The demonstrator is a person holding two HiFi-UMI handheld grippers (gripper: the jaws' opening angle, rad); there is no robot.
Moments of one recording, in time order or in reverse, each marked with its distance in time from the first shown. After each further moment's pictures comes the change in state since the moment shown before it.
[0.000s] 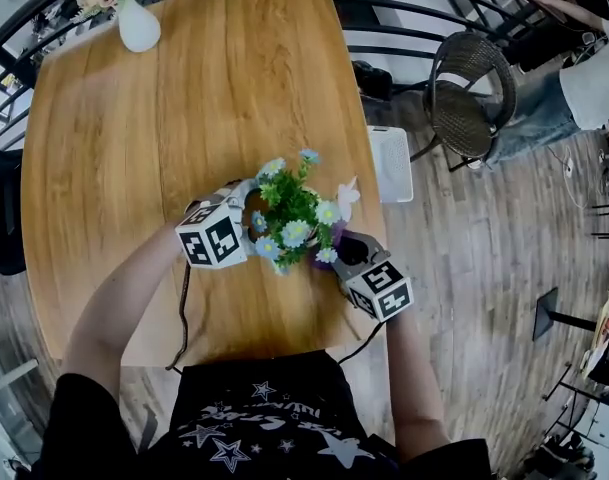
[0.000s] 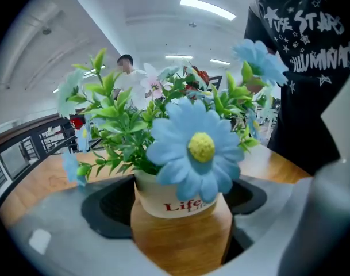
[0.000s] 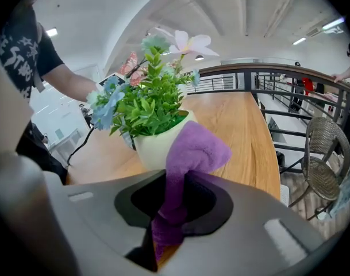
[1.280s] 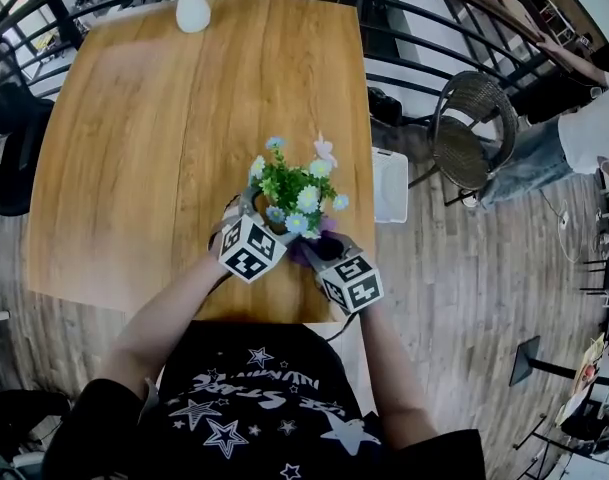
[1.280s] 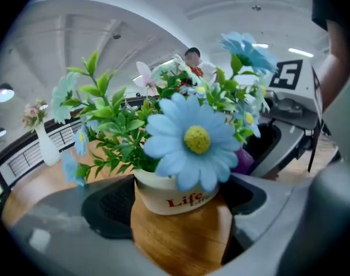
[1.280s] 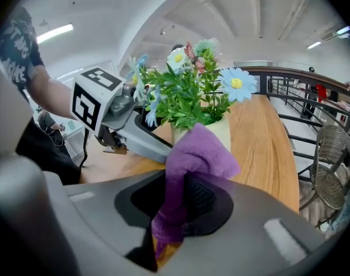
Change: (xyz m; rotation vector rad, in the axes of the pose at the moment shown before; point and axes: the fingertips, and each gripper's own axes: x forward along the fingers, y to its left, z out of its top) left arm 0.007 -0.025 0.000 -0.440 0.092 0.642; right arm -0.010 0.054 -0.024 -0.085 0.021 0.085
